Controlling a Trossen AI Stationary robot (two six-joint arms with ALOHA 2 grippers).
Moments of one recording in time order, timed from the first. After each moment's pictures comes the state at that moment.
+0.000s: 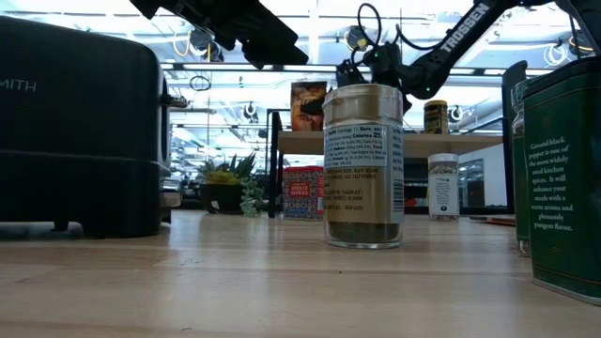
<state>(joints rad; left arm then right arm) -0.05 1.42 0.94 -0.01 0.15 0.16 -0.73 1.84 1.17 0.55 -0.62 -0.08</state>
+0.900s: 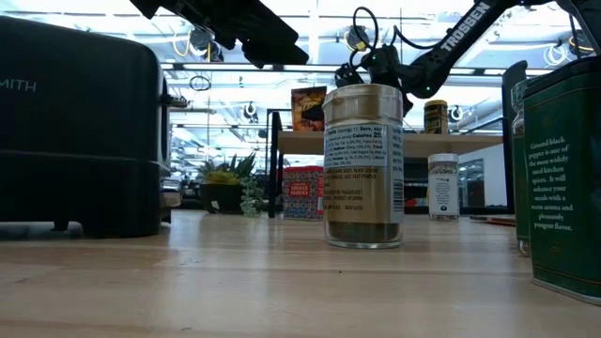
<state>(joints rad) -0.05 1.42 0.94 0.00 0.14 0.16 -0.72 1.84 1.17 0.48 -0.60 -0.12</state>
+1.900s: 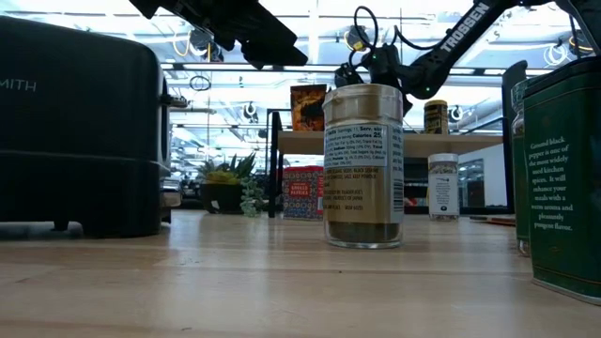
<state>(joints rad) -0.05 1.42 0.94 -0.01 0.14 0.16 -0.72 1.84 1.17 0.52 -0.59 -0.06</state>
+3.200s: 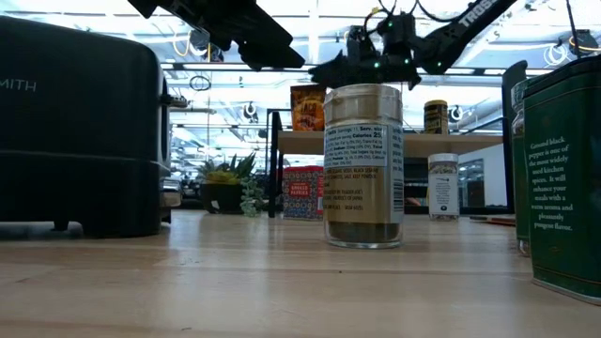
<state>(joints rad) -0.07 1.42 0.94 -0.03 0.15 0.14 -0.72 1.68 1.16 0.52 -0.61 -0.05</state>
